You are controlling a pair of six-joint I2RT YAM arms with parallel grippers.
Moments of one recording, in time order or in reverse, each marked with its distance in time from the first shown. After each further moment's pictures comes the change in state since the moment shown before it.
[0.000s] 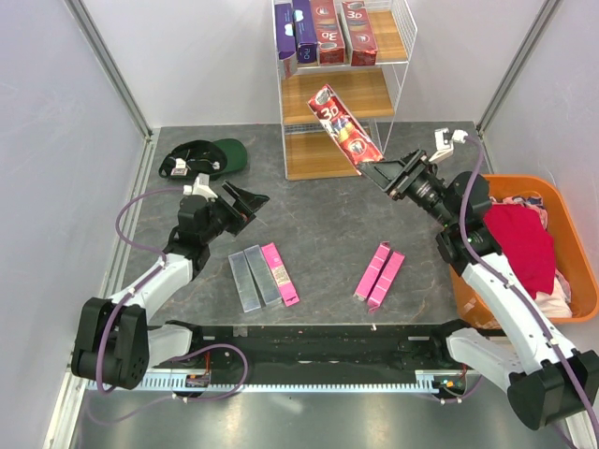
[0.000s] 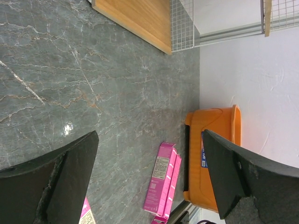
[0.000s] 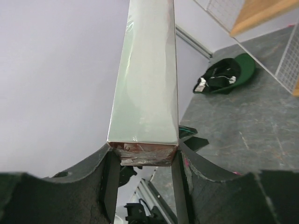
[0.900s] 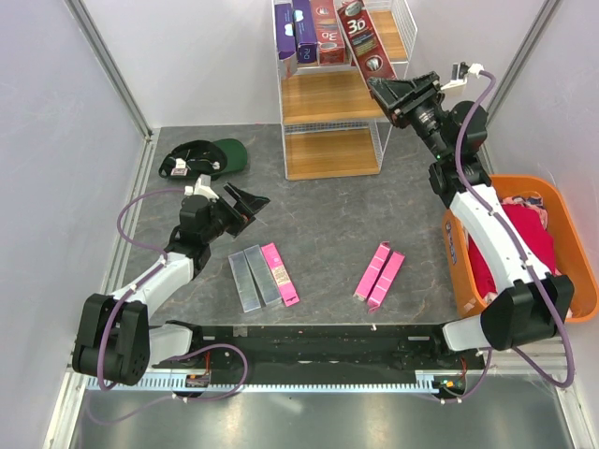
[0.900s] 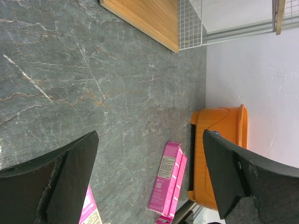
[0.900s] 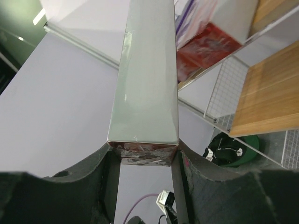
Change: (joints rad) left arm 0.000 0.021 0.000 -0.011 -0.003 0.017; right arm -0.105 0.414 0.471 0.090 0.114 0.139
